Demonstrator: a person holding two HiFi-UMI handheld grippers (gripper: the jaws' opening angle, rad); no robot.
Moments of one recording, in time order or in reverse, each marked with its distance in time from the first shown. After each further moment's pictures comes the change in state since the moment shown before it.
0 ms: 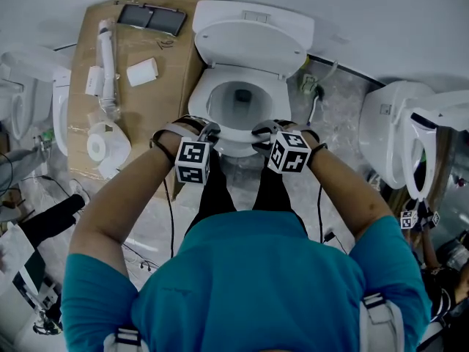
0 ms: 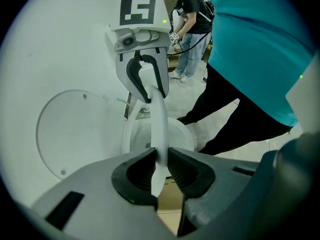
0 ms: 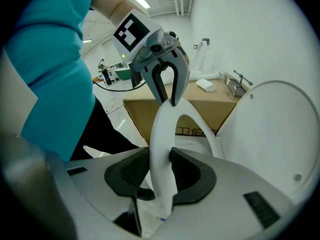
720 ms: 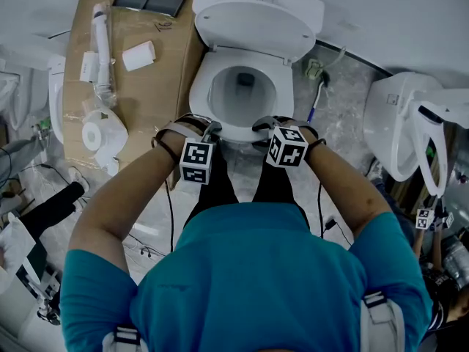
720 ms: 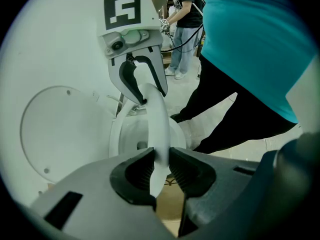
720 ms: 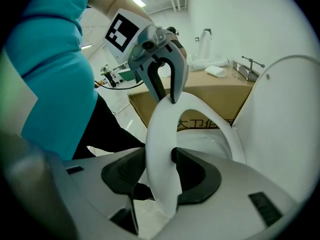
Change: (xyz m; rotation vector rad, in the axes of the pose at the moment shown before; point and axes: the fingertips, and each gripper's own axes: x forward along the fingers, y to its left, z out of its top) left arm 0.033 -0.044 -0.006 0.018 0.020 -0.045; right arm 0.043 0.031 -0.019 0.059 0.023 0.106
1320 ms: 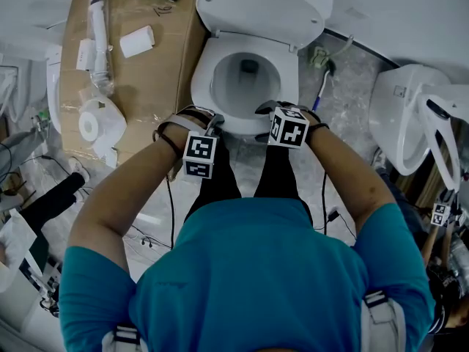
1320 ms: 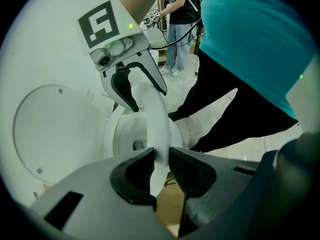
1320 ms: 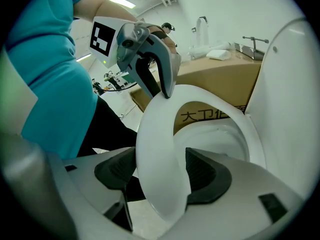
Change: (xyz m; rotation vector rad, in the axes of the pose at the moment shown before) left arm 0.017 -0.019 -0.003 0.014 0.018 -0.025; right arm 0.027 0.002 -0.013 0.081 0.034 0.136
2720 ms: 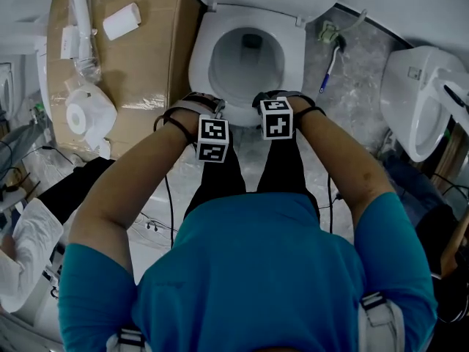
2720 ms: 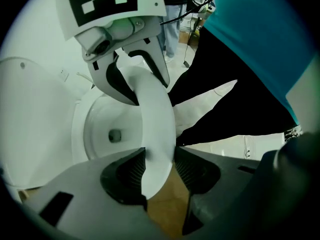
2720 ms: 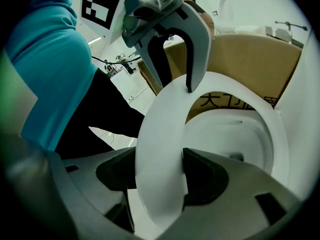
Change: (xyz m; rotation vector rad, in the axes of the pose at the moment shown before) left arm 0.072 -0.046 -0.020 -0.030 0.143 -0.212; right arm 0.084 0.020 -0.034 -0.144 0.169 0.105
